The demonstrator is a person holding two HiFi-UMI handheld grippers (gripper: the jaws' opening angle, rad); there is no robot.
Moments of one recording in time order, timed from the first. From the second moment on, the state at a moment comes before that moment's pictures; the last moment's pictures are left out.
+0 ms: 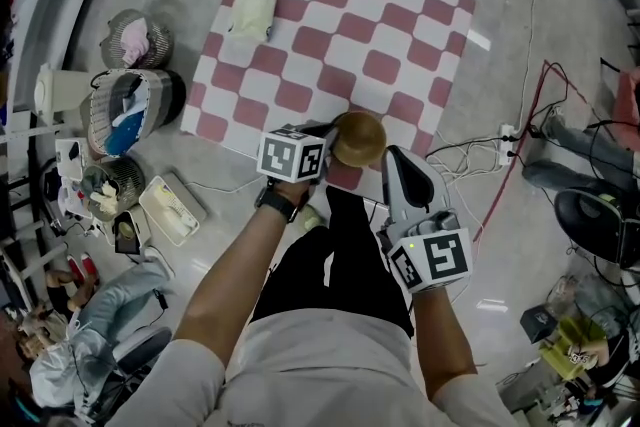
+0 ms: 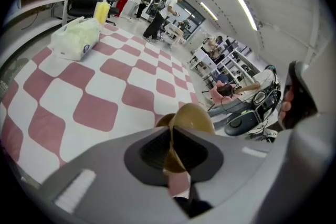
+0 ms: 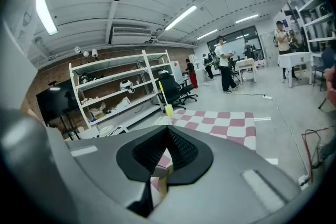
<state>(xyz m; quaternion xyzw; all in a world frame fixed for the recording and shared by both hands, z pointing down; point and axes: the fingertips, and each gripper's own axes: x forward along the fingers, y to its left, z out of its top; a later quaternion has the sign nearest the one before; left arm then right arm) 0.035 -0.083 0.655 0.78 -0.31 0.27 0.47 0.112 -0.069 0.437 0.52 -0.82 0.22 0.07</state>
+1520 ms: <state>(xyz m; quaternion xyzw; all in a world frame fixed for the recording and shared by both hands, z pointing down) -0.052 -0.068 0.436 0.85 -0.41 0.09 0.33 0.029 -0.055 0.358 0.46 -0.86 0.20 0.05</state>
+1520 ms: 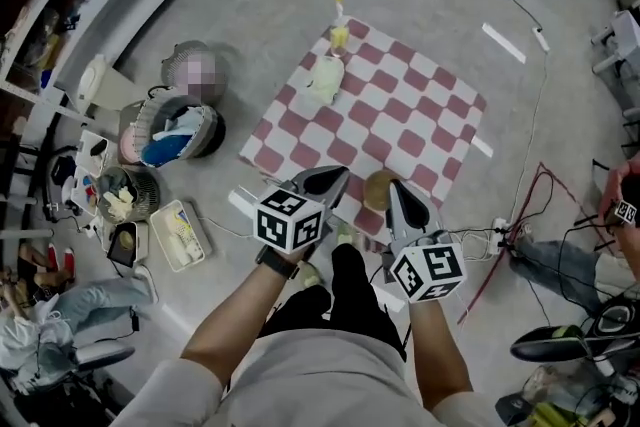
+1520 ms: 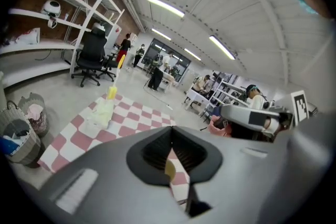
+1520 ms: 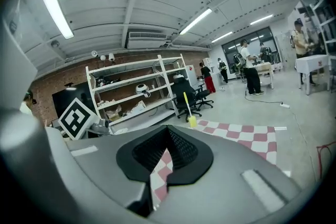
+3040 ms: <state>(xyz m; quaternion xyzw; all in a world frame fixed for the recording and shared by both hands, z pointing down) -0.119 0.010 0.183 0.88 -0.46 -0.06 0.12 -0.032 0.003 0.166 0.44 -0.89 0.05 -0.04</state>
